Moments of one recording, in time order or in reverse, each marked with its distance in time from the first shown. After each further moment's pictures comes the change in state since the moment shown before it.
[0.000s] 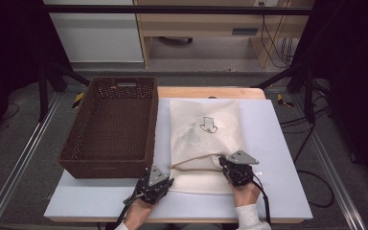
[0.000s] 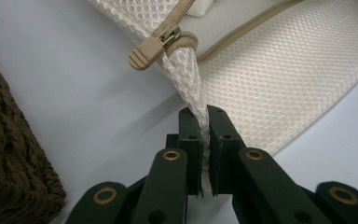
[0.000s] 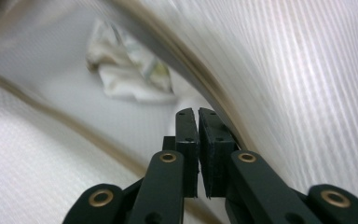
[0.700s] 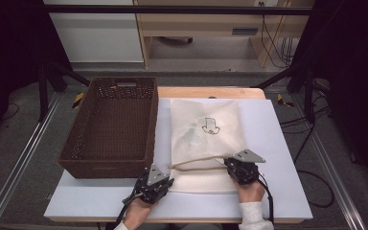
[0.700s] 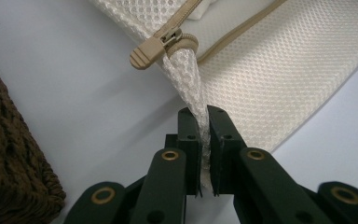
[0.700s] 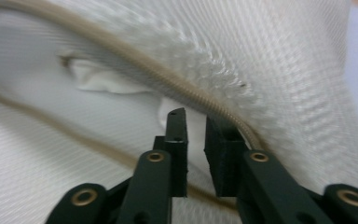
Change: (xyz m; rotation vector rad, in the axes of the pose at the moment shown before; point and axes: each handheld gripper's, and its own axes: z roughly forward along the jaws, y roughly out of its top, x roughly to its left) left arm 0.002 0.002 -0.003 -0.010 -0.028 -0.009; right arm -0.018 -0.006 -0.002 -0.001 -0.012 0.037
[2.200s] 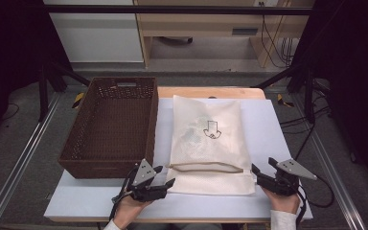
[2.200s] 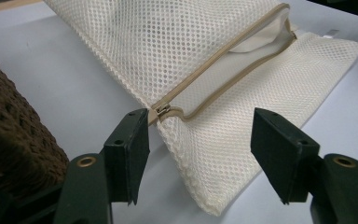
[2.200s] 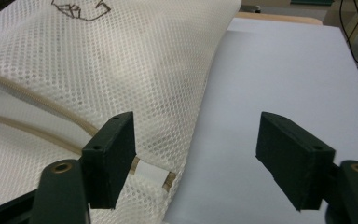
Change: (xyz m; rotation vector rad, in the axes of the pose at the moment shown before) left arm 0.006 0.017 -0.039 -0.139 -0.037 0.040; right arm -0.068 -0.035 -0.069 -0.135 -0.061 0.135
